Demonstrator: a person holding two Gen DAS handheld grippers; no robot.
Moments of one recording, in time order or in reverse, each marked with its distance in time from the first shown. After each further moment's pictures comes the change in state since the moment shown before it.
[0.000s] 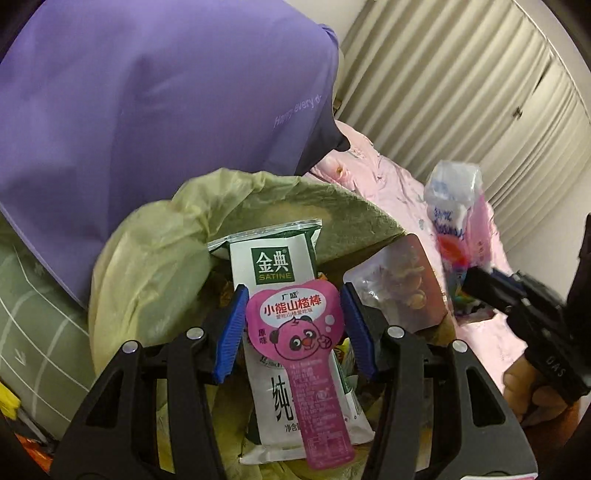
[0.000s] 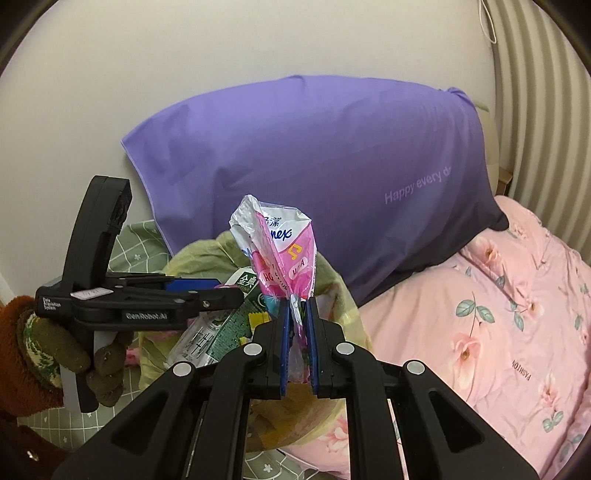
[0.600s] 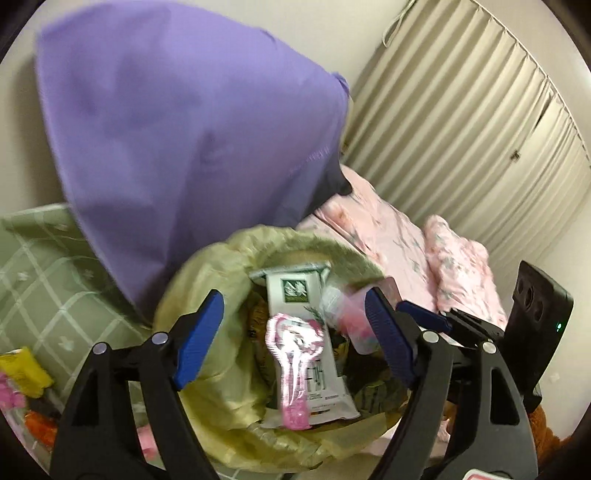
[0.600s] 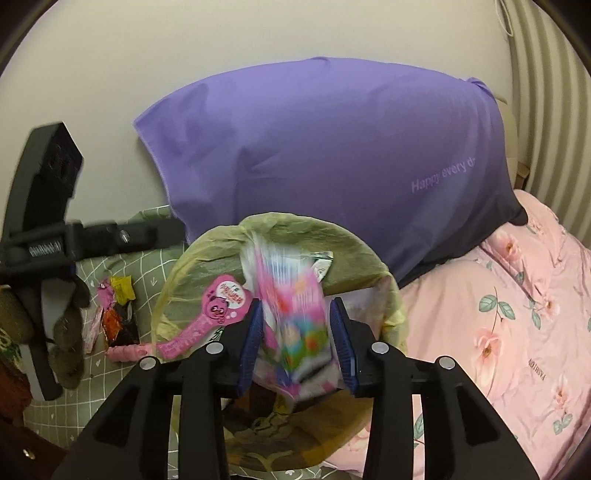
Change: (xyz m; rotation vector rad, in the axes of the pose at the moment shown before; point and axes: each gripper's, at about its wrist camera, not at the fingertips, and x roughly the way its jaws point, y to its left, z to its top) left arm -0.094 0.012 -0.004 -0.060 -0.178 0.043; right arm 0.023 0.026 -0.001 -0.025 0.041 0.046
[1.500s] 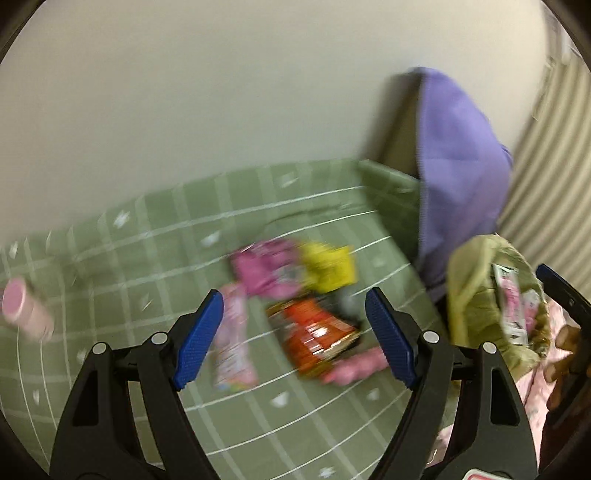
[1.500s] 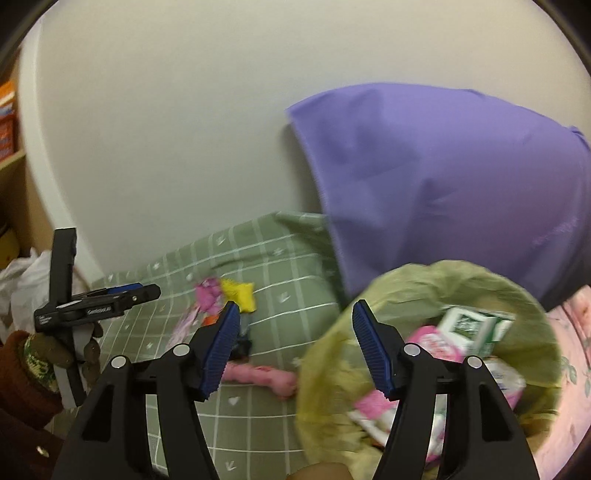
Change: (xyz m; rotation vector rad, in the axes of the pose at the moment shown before) left arm -0.179 0.163 -0.146 -0.339 -0.157 0.562; right arm 0.015 0.137 0.013 -0.201 -0.014 0.331
